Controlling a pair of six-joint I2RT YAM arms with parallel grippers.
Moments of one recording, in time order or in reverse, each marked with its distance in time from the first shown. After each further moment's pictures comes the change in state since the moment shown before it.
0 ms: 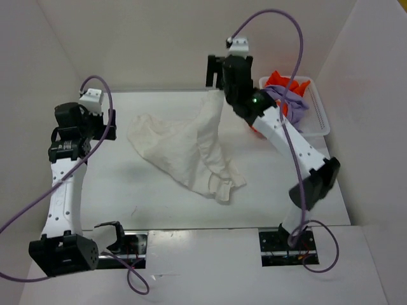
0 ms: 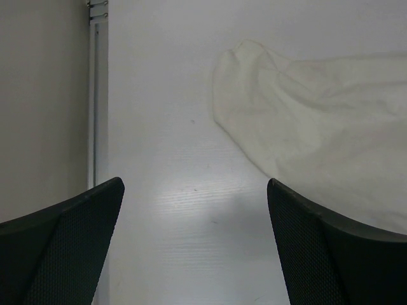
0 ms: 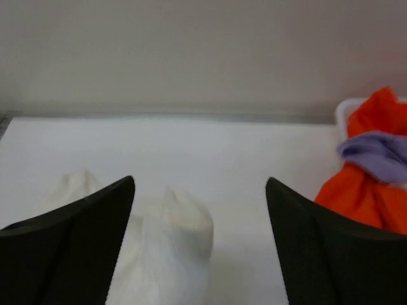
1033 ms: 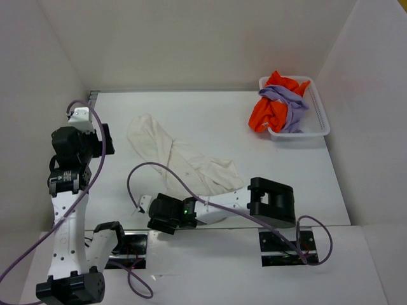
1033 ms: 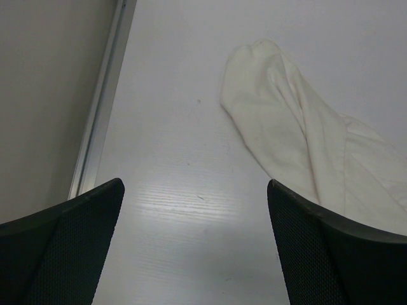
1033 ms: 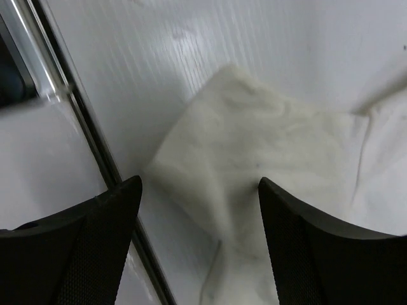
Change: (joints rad) left arm 0.005 -0.245 -0.167 -0.010 -0.100 -0.169; right arm 0.745 0.284 -0.542 0.101 -0.288 -0.168
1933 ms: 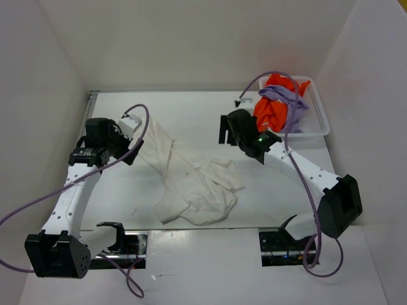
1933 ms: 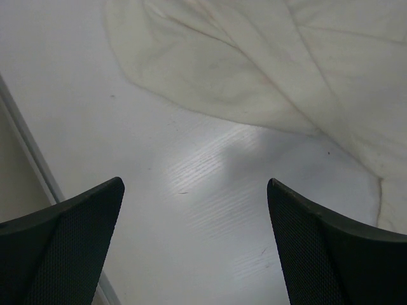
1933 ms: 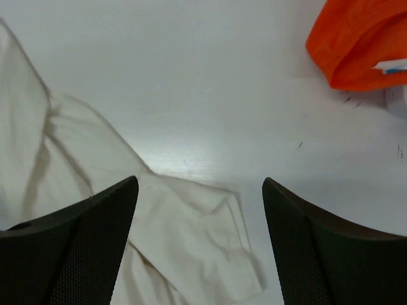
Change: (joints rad) left arm -0.185 0.252 0.002 -0.034 0.167 0.444; right arm -0.841 -0.472 0.005 -0.185 0.151 0.462
